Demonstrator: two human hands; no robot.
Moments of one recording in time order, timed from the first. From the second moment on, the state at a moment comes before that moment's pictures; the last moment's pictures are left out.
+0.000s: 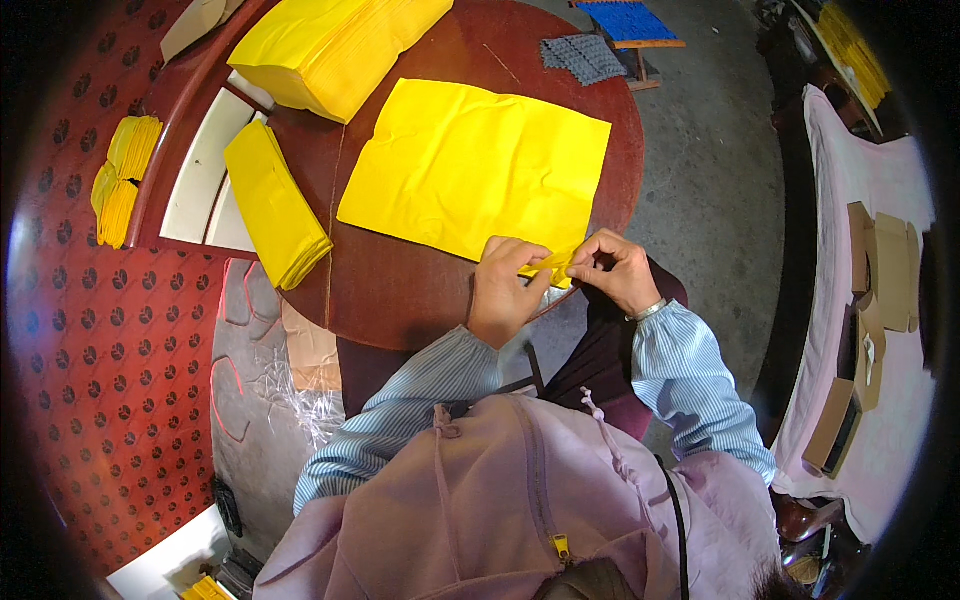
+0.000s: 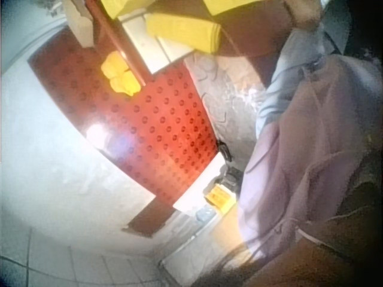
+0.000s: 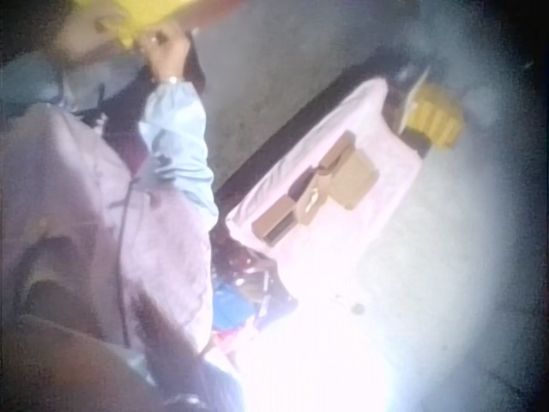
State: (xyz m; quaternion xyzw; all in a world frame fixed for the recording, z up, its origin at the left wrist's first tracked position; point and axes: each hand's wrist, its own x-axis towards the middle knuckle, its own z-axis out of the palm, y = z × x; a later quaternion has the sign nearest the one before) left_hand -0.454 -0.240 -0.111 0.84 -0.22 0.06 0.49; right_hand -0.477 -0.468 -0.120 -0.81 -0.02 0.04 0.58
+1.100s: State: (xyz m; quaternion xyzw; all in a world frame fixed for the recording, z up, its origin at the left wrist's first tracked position) left_hand -0.444 -0.231 -0.116 0.82 -0.19 -0.01 0.54; right_hand -0.472 -0.474 -0.111 -0.83 -0.06 0.07 0.54
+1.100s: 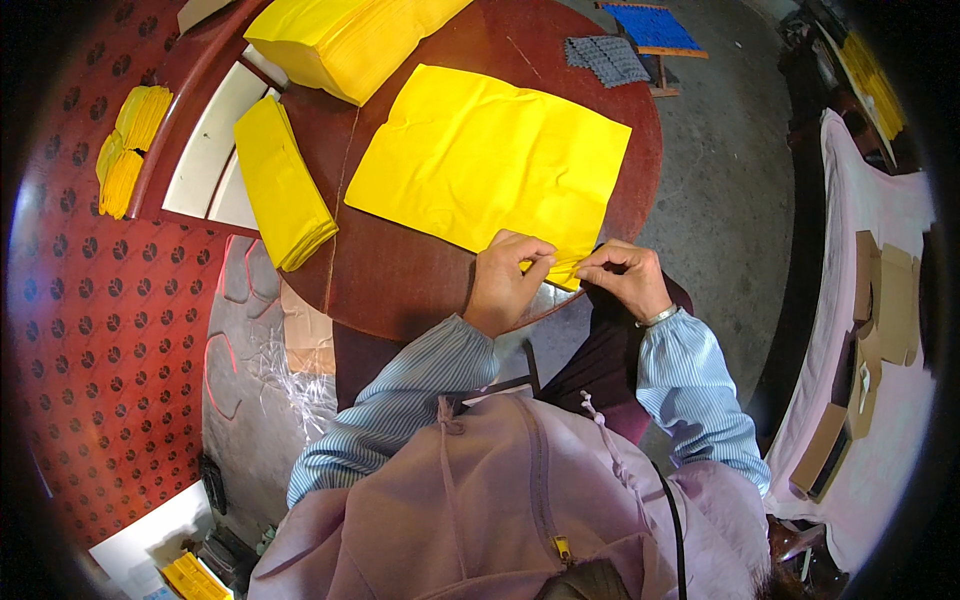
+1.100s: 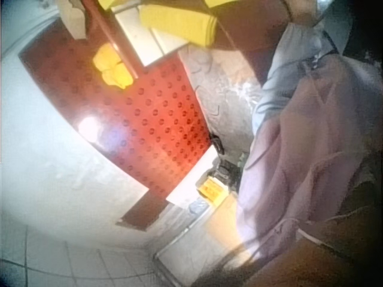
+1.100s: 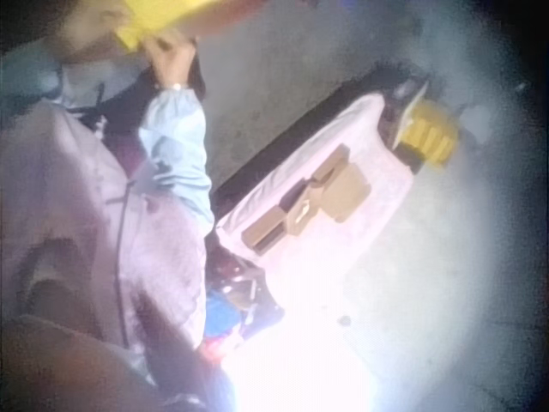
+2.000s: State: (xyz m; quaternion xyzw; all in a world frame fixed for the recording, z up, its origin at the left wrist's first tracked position) left_hand -0.457 -0.246 -0.123 0.82 -0.21 0.13 0.52; right_hand -0.208 -0.524 -0.136 -0.96 0.01 -0.26 0.02
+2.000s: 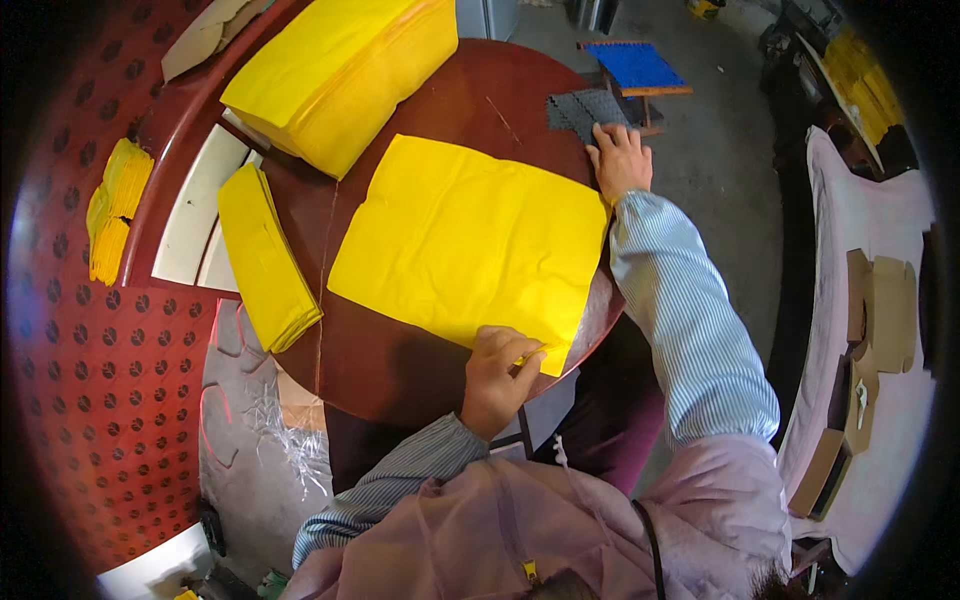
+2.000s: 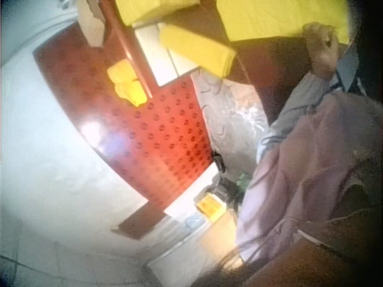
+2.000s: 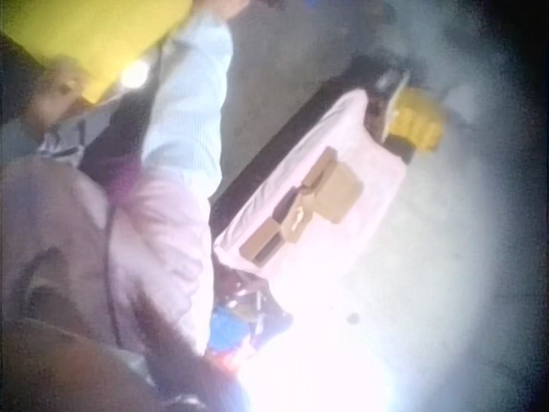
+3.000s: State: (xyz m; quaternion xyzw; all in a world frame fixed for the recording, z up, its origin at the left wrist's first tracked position) left_hand -0.449 -0.236 -0.118 0.82 -0.20 0.03 0.53; right_hand -0.471 -0.482 -0.091 -0.89 -0.30 -0.07 0.33
